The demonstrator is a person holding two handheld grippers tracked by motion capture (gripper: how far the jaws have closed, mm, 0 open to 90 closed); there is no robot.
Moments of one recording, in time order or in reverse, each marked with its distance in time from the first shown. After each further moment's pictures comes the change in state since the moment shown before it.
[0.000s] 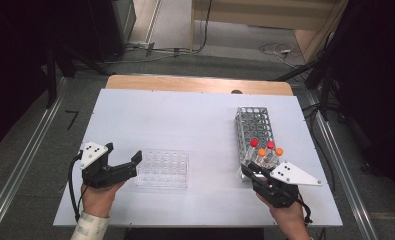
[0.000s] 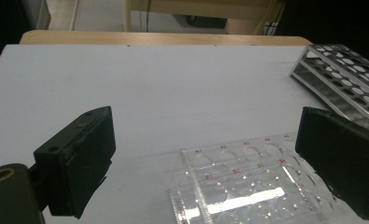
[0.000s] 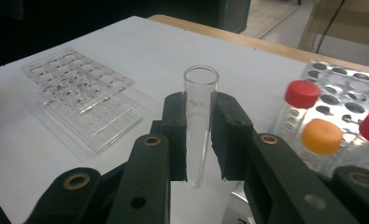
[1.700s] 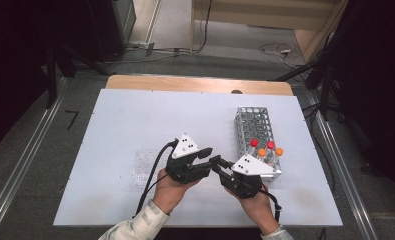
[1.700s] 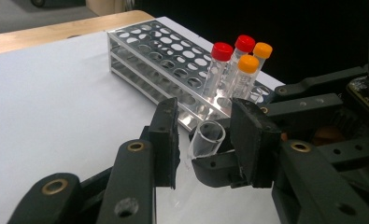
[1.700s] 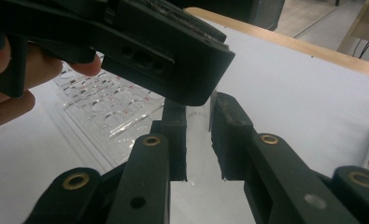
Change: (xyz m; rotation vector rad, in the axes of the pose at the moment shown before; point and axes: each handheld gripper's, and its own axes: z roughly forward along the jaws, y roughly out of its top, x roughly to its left) left arm -0.149 0.021 0.074 0.121 -0.498 0.200; right arm 0.036 0.007 0.064 0.027 0.082 -0.061
